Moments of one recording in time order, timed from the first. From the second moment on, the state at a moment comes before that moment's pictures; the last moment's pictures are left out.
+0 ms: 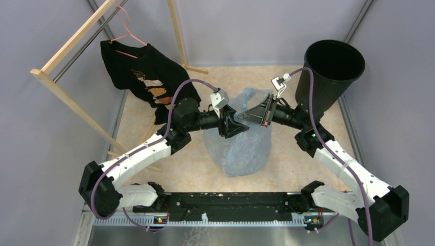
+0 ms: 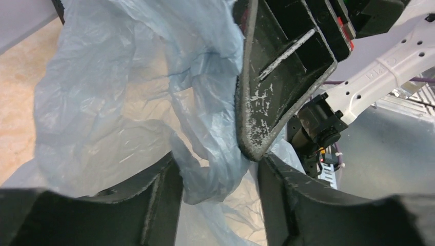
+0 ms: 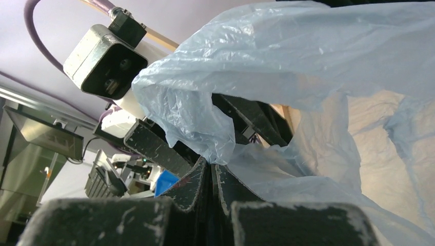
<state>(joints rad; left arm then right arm) -0.77 1.22 0.93 0.29 0.61 -0.20 0.53 1.00 0.83 0.29 -0.71 1.04</state>
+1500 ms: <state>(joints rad) -0.77 1.26 0.98 0.09 0.14 -0.21 0.26 1.38 1.50 -0.48 0.60 0.14</state>
